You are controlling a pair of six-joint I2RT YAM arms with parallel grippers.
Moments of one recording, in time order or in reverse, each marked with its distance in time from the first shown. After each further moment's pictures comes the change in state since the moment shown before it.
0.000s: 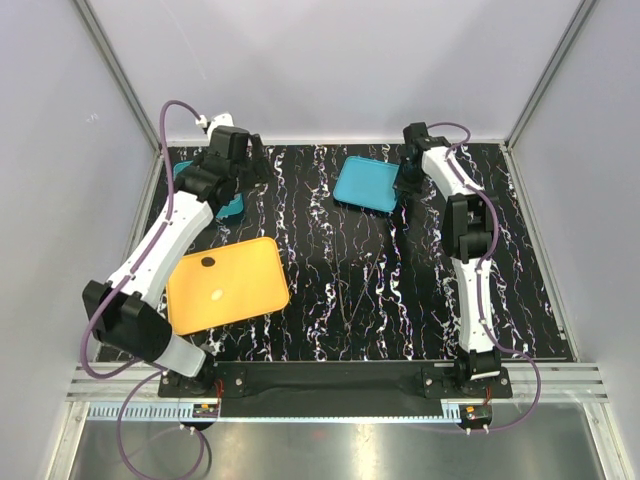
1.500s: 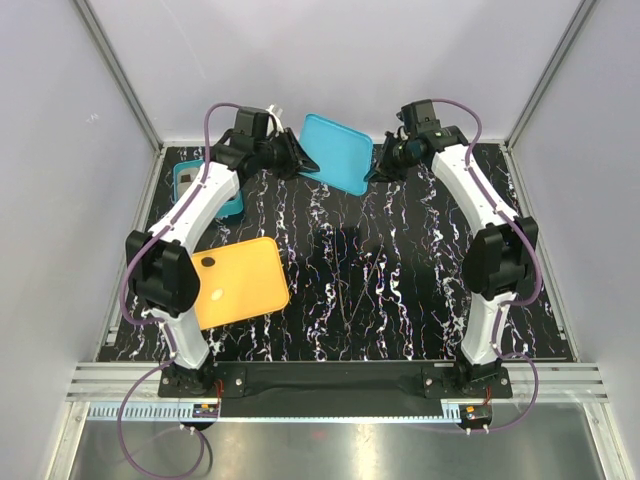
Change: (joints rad) left arm 0.021 0.336 0.211 0.158 0.750 -0.184; right arm 0.124 -0.504 -0.254 0.073 -0.344 0.145
